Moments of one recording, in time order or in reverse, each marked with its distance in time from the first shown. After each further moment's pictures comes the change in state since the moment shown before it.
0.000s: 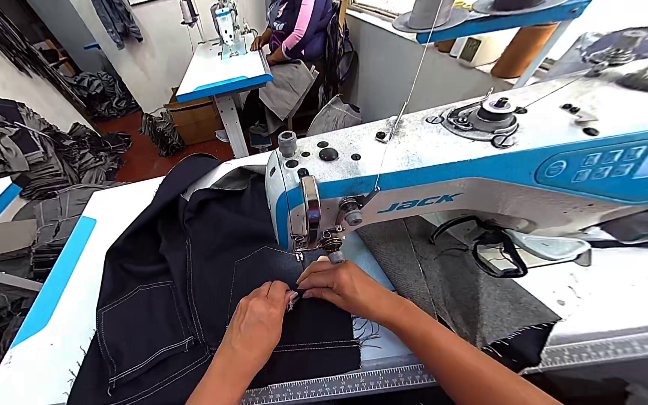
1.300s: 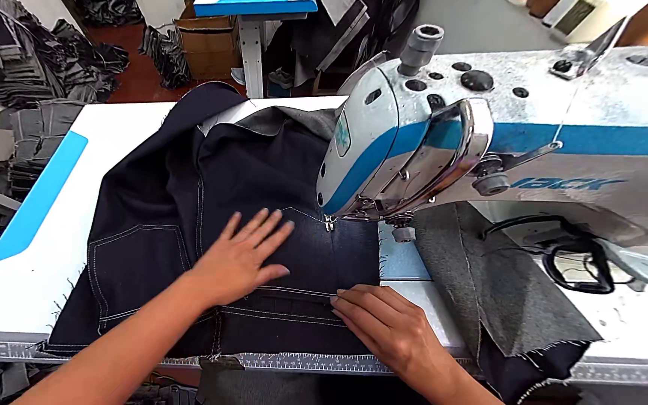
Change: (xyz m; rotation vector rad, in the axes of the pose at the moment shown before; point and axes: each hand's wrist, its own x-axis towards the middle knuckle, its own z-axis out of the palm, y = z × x) left_hand -0.009 -0.087 -0.008 0.011 -0.435 0.065; right_hand -0.058 -0.059 0.019 -0.411 0.088 -0.030
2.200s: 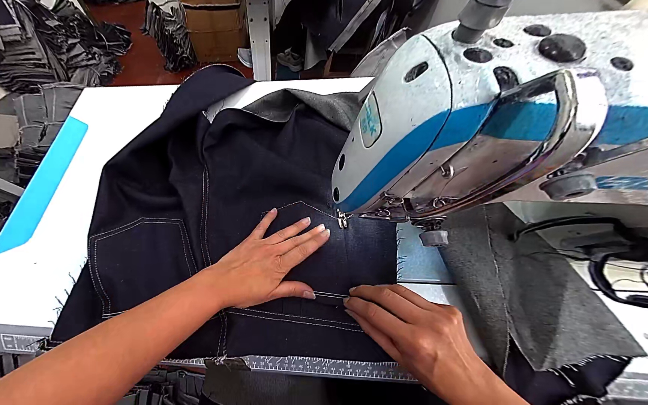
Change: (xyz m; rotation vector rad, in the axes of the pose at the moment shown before) left_hand 0.013 0.008 0.006 -0.096 0.013 0.252; right_hand 0.008 0.003 -0.009 -0.057 -0.066 0.043
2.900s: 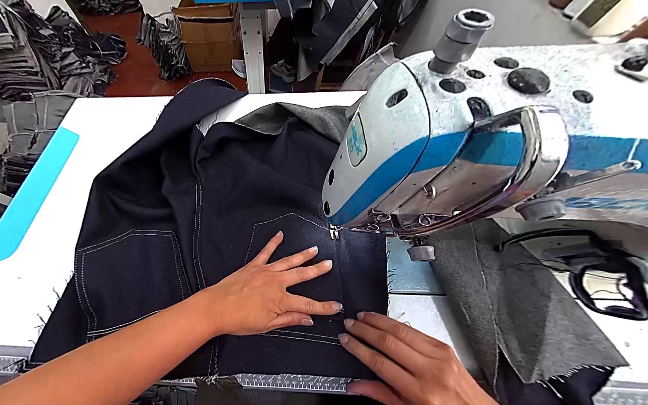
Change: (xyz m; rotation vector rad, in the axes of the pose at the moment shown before) left_hand 0.001 0.009 0.002 -0.102 -0.117 0.184; right_hand -0.030 0.001 -0.009 0.136 -0.079 -0.117
